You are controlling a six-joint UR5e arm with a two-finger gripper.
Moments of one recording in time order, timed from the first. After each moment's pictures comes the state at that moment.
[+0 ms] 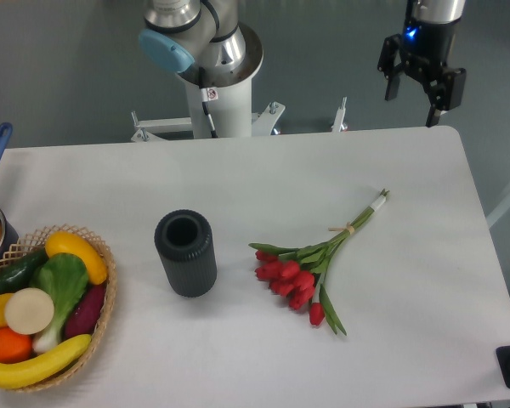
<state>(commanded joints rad) 3.05 -1.54 -1.76 -1.25 1.30 2.03</state>
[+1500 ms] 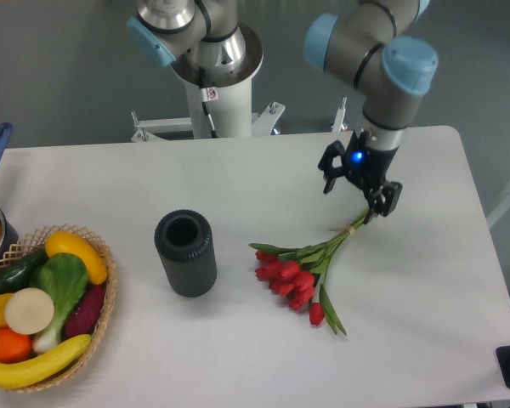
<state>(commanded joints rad) 2.79 -1.87 -1.85 -0.94 1.34 1.52</state>
